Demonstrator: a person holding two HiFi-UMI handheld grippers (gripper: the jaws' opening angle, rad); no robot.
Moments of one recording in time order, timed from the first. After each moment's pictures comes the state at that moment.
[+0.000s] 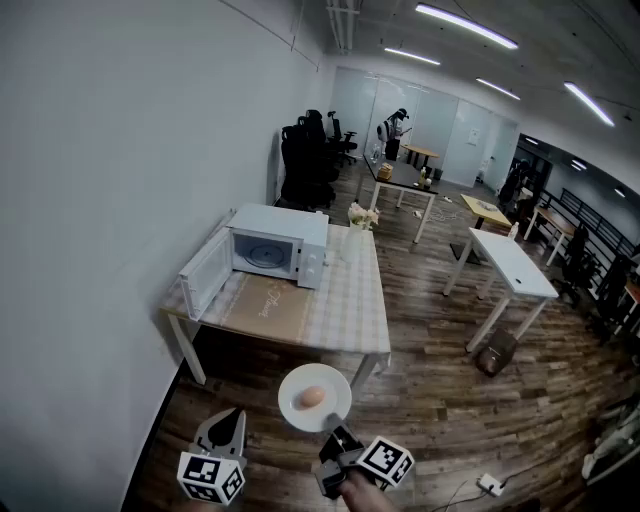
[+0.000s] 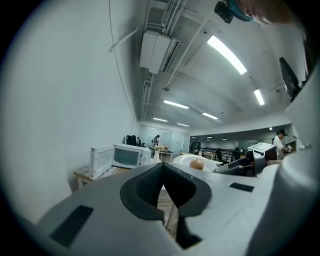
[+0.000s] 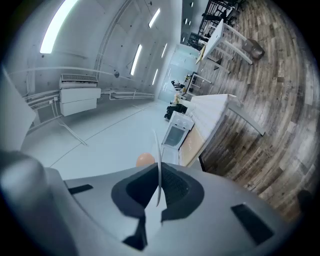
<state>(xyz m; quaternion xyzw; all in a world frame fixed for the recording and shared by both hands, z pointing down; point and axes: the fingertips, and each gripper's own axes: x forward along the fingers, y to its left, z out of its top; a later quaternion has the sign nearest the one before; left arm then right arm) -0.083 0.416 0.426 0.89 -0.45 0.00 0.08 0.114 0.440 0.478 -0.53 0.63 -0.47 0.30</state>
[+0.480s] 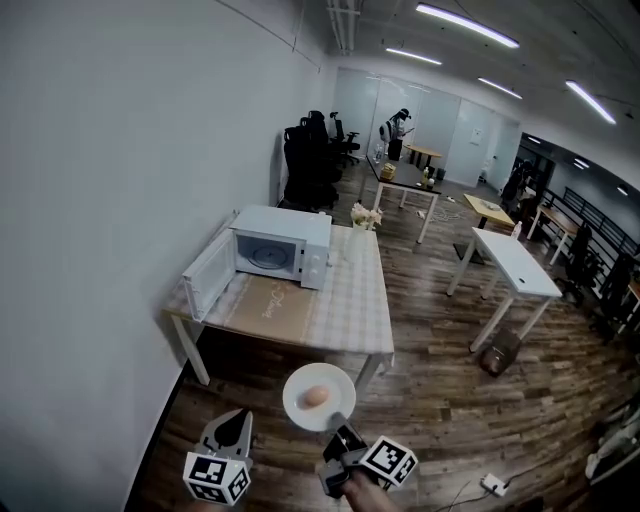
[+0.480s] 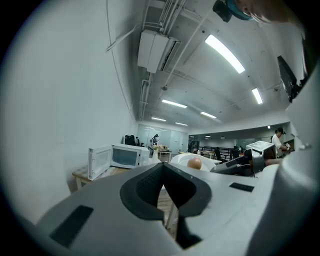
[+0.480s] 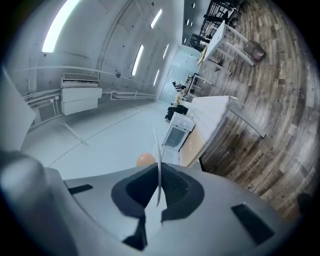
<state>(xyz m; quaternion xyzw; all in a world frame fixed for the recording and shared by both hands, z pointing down) -0.074 0.420 0.427 0.89 -0.44 0.00 0.08 0.117 0.442 0.476 -0.53 0.64 -0.46 0.30</state>
